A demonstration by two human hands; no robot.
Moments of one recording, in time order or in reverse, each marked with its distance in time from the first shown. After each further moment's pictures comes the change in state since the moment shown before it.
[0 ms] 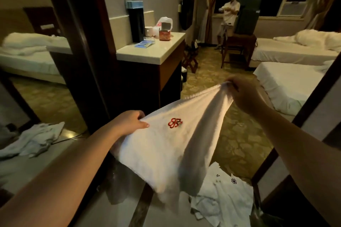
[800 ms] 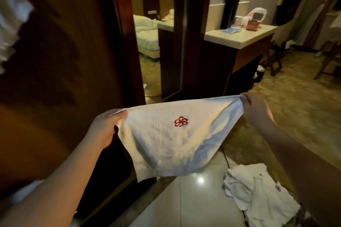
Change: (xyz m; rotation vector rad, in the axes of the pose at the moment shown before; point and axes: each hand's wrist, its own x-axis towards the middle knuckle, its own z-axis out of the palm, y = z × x) left_hand -0.439 -0.090 0.044 -1.246 0.779 -0.532; right_hand -0.211 -0.132 0.024 0.241 -0.282 -0.029
